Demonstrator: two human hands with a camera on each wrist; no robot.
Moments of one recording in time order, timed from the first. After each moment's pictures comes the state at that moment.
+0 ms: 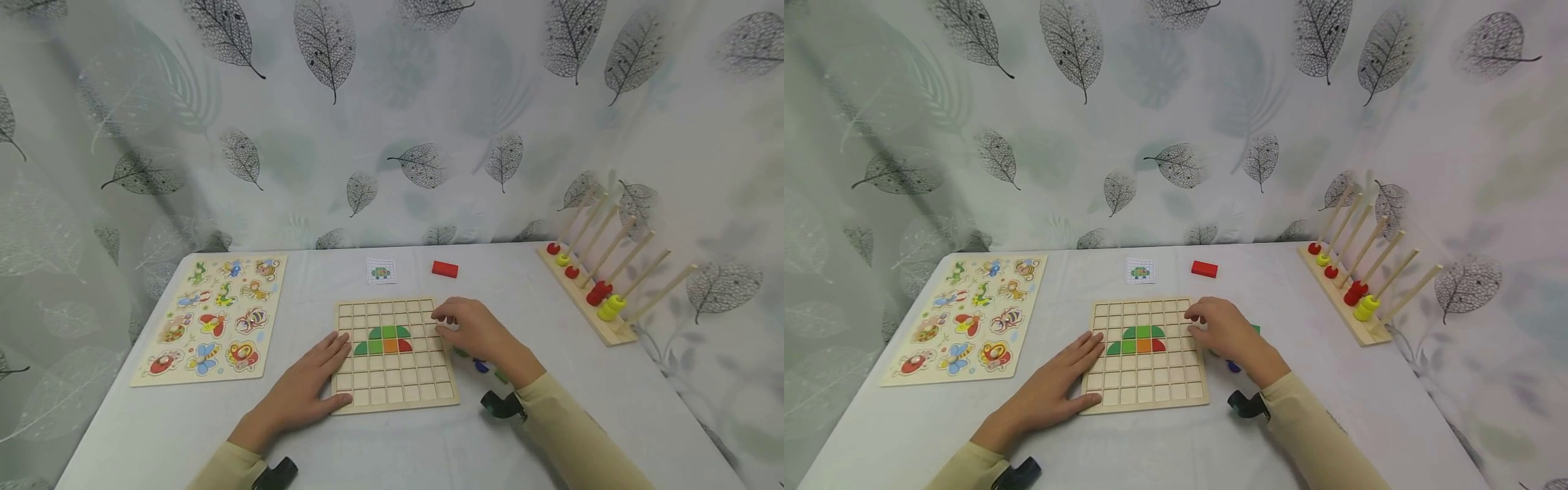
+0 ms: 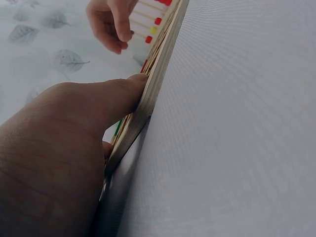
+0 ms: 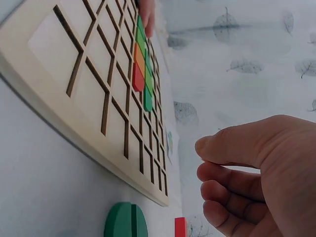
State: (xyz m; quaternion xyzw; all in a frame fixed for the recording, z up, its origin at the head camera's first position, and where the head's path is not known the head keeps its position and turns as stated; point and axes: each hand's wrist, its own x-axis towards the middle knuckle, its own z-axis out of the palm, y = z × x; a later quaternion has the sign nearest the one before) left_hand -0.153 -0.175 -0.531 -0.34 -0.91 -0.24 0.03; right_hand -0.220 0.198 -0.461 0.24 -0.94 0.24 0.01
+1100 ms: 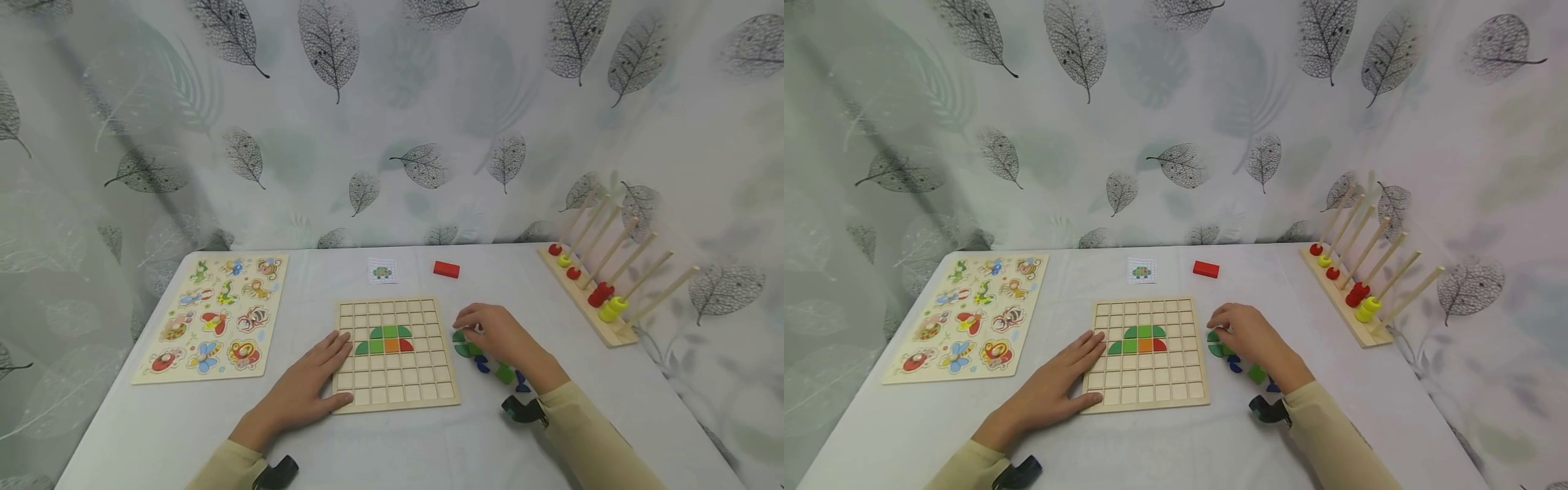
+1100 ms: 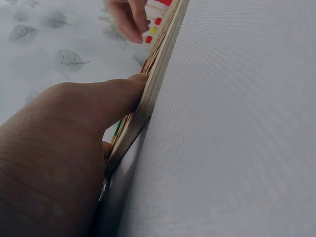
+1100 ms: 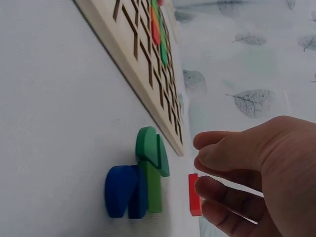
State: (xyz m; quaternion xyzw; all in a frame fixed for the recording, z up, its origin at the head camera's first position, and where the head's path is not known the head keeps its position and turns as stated) left_hand -0.153 -0.176 -0.534 -0.33 -0.91 -0.24 0.02; right_hand -0.214 0.233 -0.465 0.20 -0.96 0.20 -0.03
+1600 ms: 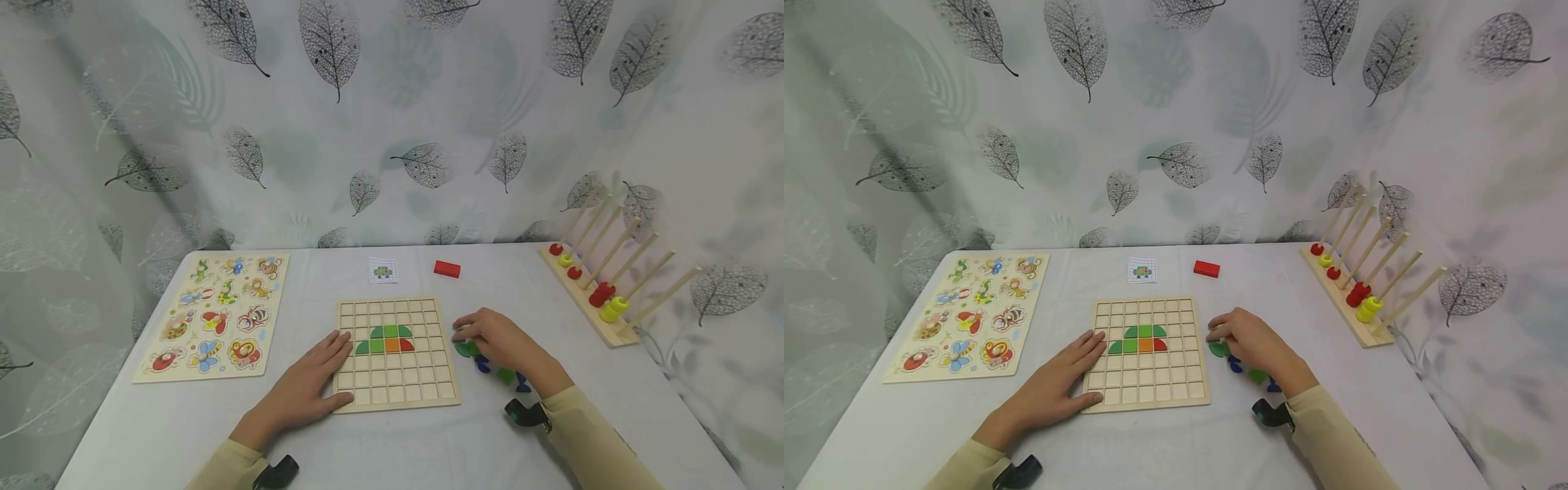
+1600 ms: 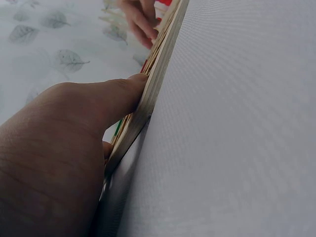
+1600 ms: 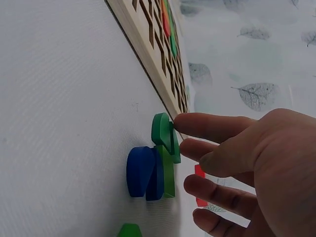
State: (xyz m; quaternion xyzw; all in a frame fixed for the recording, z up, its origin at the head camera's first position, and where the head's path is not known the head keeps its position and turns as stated) left_hand -0.154 -0.175 -0.536 -0.33 -0.91 -0.24 0.01; right_hand -0.211 0.245 -0.478 0.26 -0.95 0.16 -0.06
